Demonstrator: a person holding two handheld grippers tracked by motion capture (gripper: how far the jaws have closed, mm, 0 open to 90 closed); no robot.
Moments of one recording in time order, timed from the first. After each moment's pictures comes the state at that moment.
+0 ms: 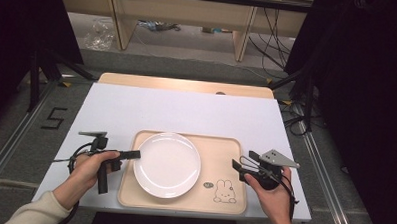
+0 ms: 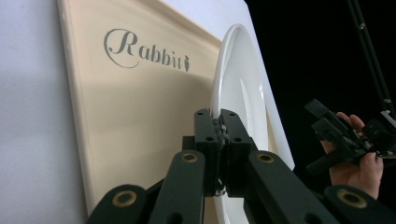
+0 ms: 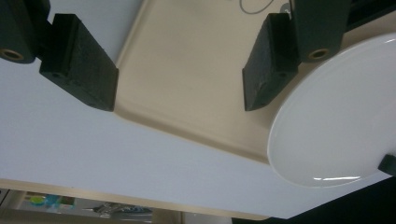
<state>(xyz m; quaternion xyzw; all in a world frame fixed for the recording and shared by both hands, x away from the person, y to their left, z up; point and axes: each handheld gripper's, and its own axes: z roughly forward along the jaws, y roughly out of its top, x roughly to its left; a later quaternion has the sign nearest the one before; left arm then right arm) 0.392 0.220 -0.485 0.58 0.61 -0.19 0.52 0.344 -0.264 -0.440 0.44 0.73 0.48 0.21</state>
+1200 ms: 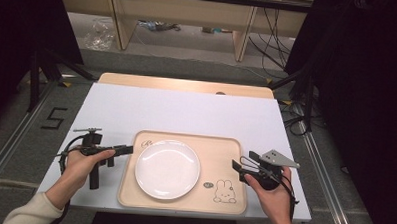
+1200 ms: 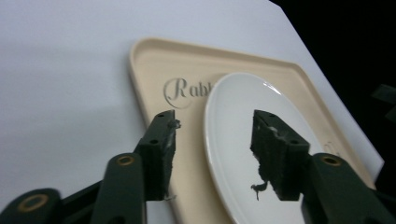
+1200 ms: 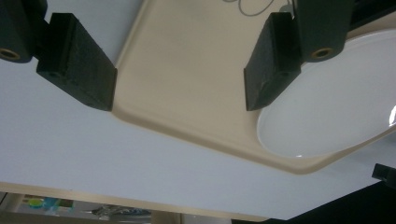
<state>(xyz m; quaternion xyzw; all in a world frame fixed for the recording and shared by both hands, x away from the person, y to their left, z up) 0.393 0.242 -0.468 0.66 0.55 -0.01 0.51 0.345 -0.265 -0.441 0.43 0.74 0.48 0.21</state>
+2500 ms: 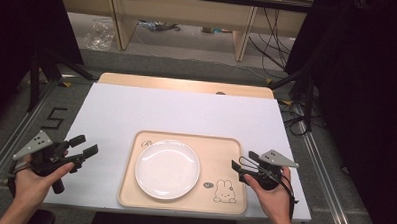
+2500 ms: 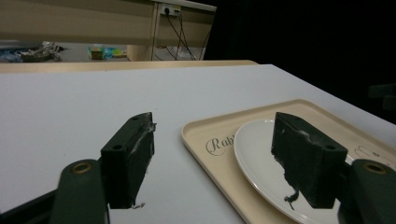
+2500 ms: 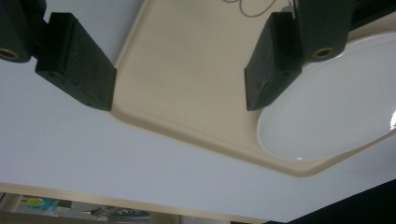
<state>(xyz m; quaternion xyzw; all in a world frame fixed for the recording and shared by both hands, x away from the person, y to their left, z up) 0.328 0.304 -0.438 0.66 0.41 0.21 0.60 0.346 -0.264 -0.442 0.43 0.74 0.48 0.21</state>
